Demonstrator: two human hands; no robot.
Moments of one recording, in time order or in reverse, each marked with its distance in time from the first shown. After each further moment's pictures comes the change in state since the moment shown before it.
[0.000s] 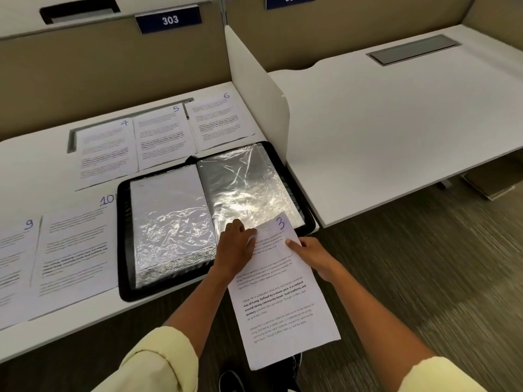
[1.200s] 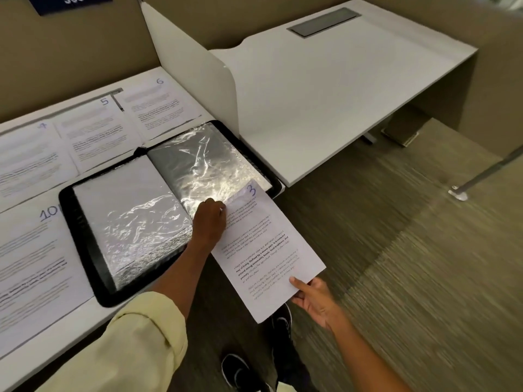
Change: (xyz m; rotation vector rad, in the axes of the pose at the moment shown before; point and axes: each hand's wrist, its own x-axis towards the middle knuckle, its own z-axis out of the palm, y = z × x) left_hand 0.009 -0.013 -0.004 -0.095 -0.109 0.012; right_hand -0.131 0.149 0.085 0.877 0.337 0.064
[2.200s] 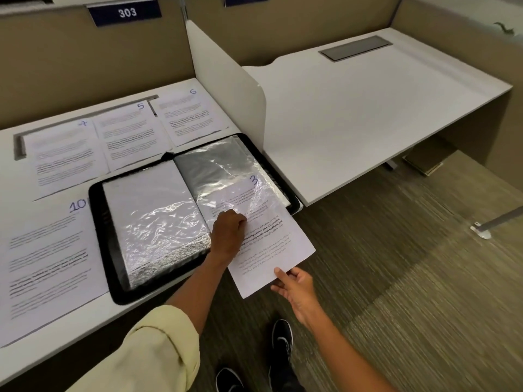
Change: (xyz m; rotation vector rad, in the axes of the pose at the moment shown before) left_hand -0.009 0.008 -0.001 -0.167 0.101 -0.012; right_hand 0.019 -0.023 0.083 -0.177 0.031 -0.146
